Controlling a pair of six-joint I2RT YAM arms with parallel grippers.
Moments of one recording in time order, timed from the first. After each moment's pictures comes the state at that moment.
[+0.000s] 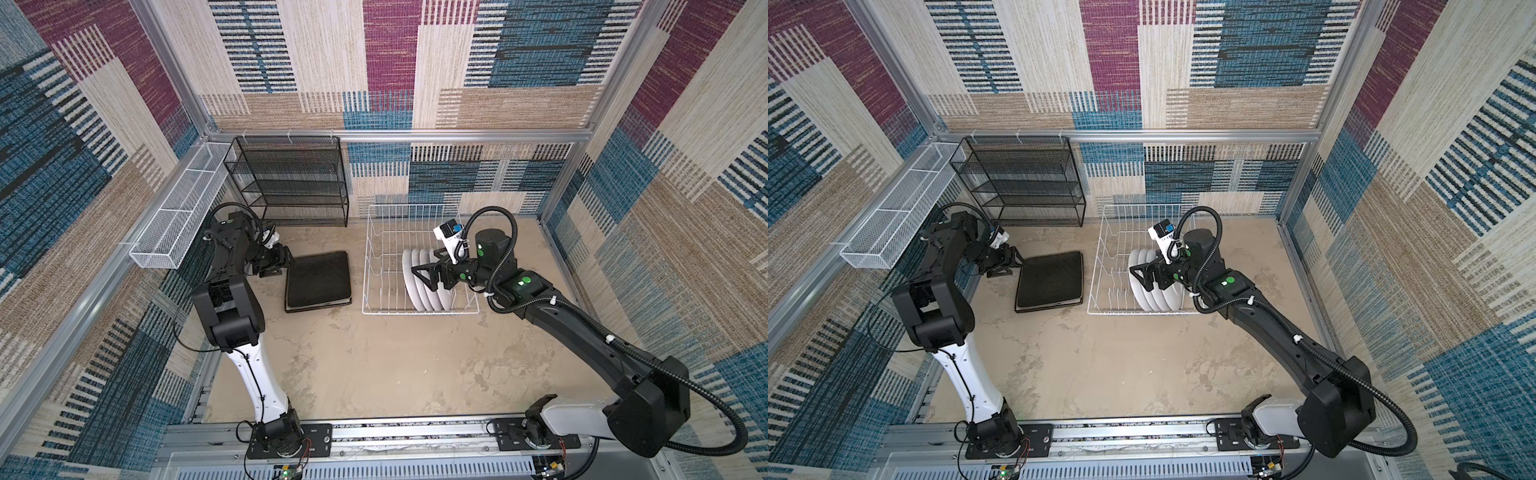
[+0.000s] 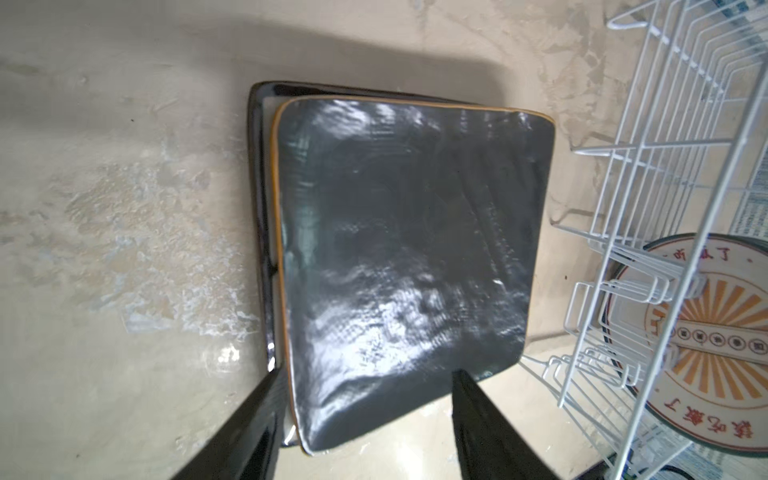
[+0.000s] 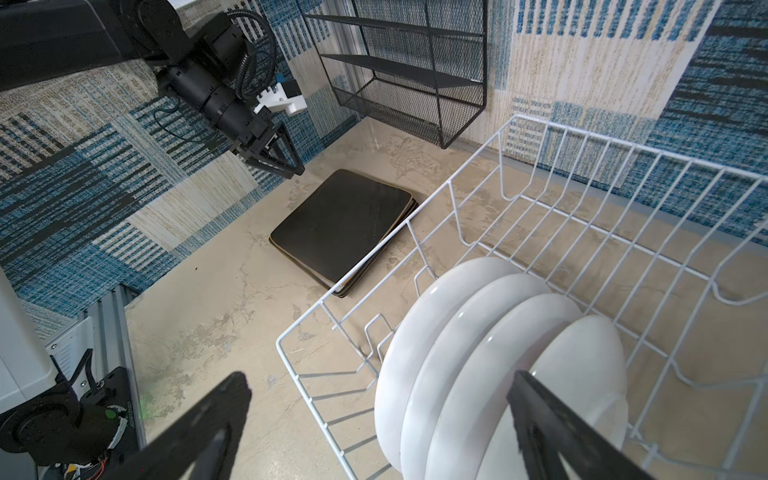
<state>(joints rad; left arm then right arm) 0.28 2.08 1.92 -1.22 0.45 0.09 0.53 1.31 1.13 -0.24 -0.37 0.09</state>
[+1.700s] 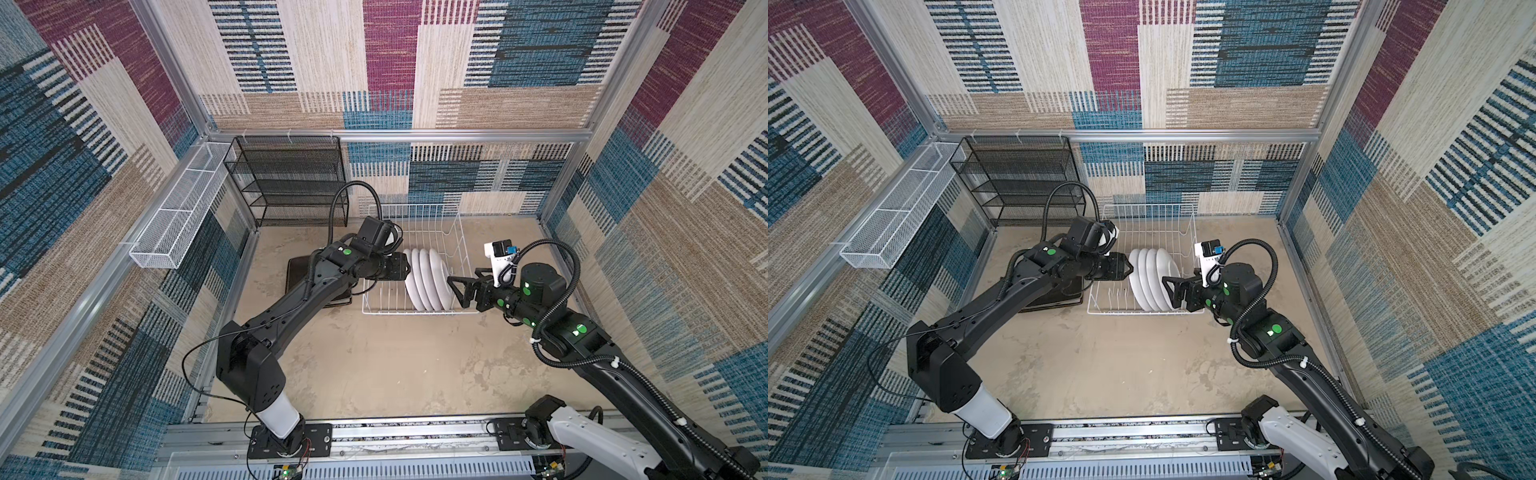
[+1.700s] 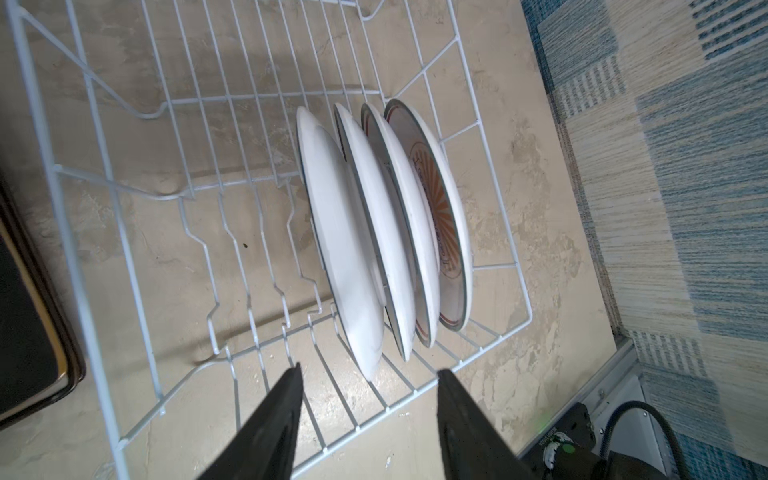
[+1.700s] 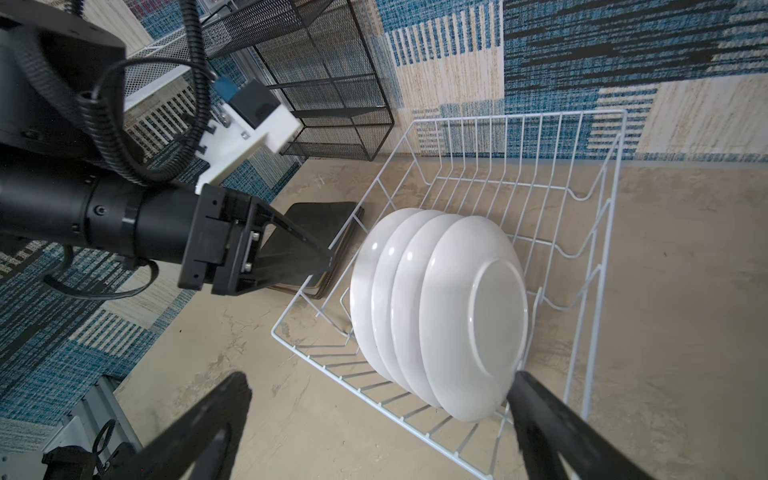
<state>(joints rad) -0.61 1.68 1.59 -0.76 0.16 -0.48 0.53 0.88 0.92 -0.38 -0.13 0.33</state>
